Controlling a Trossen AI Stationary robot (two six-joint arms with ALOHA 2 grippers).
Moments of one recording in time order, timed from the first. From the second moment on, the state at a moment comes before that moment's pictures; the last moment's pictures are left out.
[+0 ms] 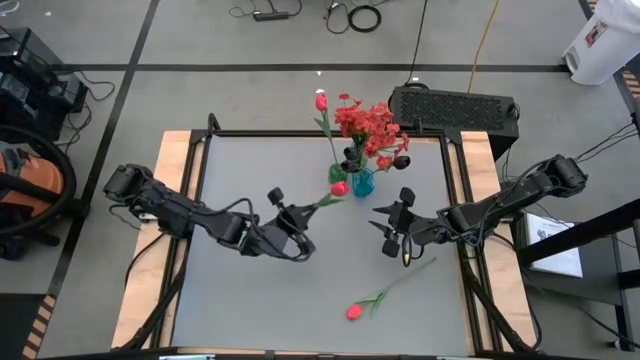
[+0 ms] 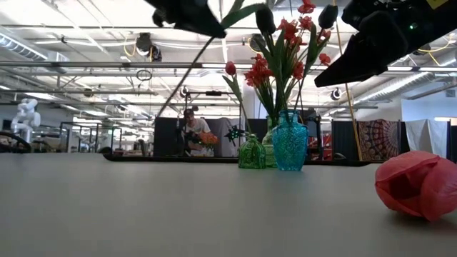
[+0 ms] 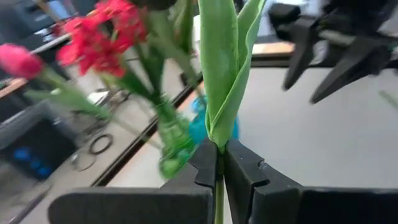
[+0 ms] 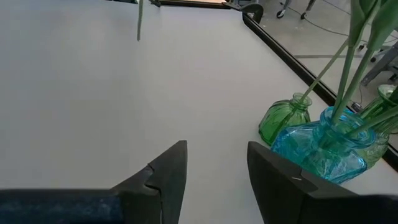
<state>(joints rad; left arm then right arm) -0.34 1.54 1.02 0.07 -0.93 -0.05 0.35 1.09 0.50 0.03 0.68 0.25</state>
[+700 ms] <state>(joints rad) -0.31 1.44 0.80 0.43 -0.86 0.06 0.35 1.09 0.50 0.04 0.67 0.38</state>
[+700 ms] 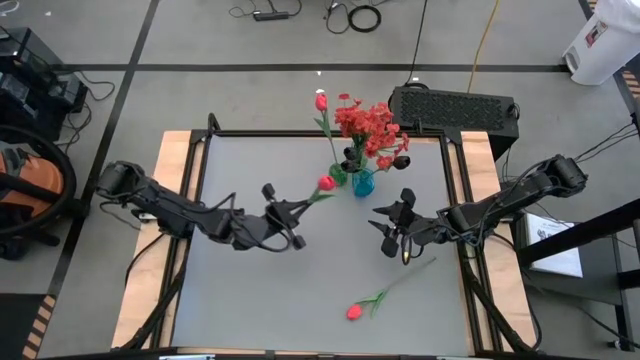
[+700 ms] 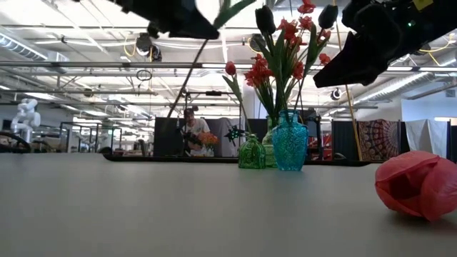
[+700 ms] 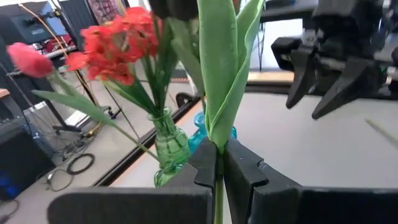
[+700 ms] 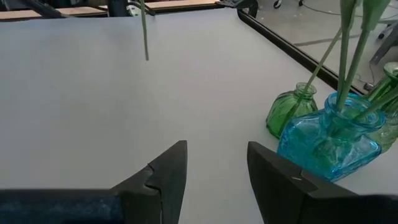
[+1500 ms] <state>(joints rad) -0.10 1.26 0.49 0.94 -0.36 0.24 0.35 1.31 0.50 0.27 0.83 0.43</state>
